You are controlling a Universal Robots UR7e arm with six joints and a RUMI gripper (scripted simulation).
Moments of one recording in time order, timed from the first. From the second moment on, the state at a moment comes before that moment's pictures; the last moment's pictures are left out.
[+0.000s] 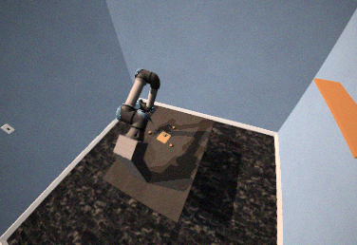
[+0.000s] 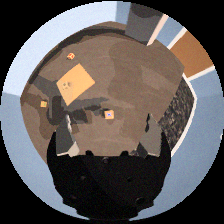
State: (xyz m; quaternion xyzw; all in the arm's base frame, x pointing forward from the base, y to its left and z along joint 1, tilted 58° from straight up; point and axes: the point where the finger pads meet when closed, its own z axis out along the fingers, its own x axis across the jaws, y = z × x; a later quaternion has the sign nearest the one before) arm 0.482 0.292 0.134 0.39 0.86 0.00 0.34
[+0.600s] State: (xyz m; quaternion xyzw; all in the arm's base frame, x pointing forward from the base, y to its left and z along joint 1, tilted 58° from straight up) arm 0.513 0.191 0.150 0.39 0.86 0.00 0.34
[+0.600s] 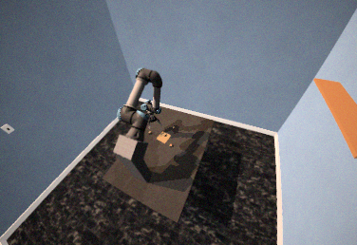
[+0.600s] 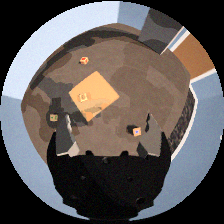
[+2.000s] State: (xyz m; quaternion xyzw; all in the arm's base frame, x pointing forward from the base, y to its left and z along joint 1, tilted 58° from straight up) arm 0.526 0.091 0.168 0.39 0.86 0.00 0.35
